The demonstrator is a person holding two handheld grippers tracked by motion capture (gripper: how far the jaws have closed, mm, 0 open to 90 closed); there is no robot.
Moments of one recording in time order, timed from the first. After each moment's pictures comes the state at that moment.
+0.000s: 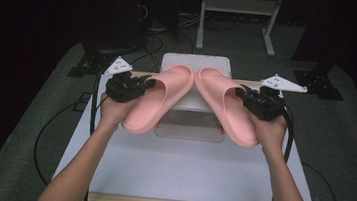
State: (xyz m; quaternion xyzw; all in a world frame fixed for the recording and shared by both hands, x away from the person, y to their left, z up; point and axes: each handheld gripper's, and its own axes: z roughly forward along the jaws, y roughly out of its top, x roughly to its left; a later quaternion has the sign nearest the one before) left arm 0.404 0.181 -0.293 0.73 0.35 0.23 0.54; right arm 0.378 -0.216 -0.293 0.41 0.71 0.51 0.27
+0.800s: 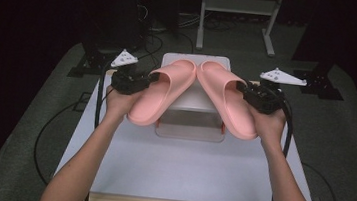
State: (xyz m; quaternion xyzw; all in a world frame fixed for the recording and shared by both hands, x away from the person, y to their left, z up) left arm 0.425 0.173 -0.287 0.73 0.36 0.22 0.53; right arm 0.393 -0.216 -0.287 0.42 0.70 0.51 0.27
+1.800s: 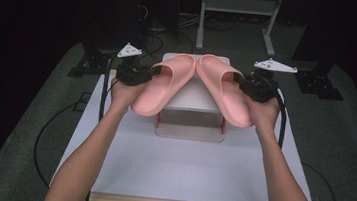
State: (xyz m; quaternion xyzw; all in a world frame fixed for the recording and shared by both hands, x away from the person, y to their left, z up) left arm 0.459 0.170 -0.290 0.73 0.38 0.22 0.52; right arm 0.429 -0.208 -0.286 0.44 0.69 0.50 0.27
